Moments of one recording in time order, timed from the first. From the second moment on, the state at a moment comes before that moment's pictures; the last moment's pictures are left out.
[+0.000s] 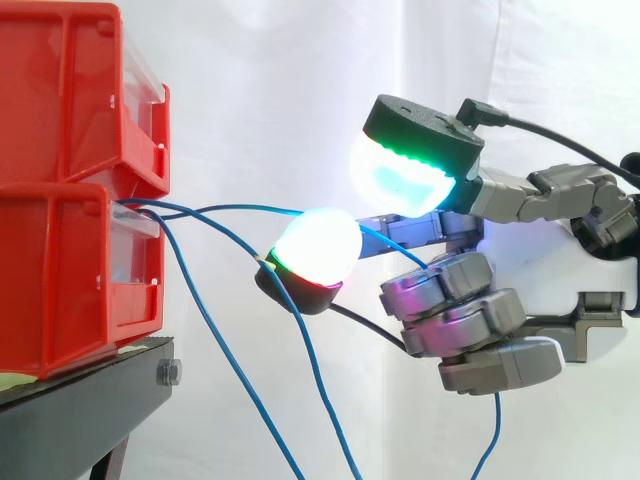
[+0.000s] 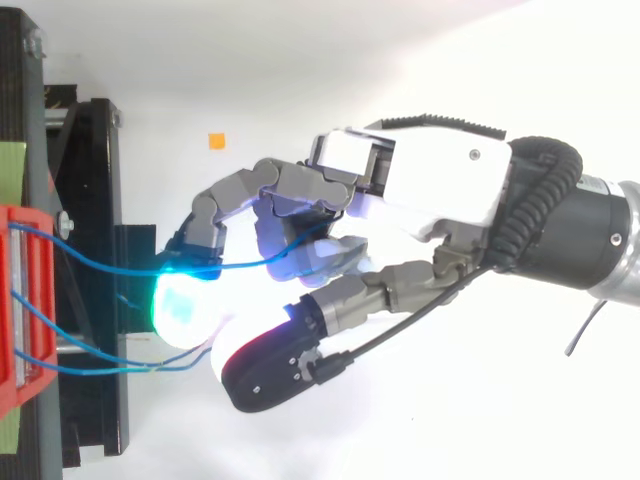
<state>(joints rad) 0.18 -2.23 -1.30 -2.72 -1.20 -0.15</state>
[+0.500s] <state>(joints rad) 0.19 -2.24 -1.30 -2.72 -1.18 -0.17</state>
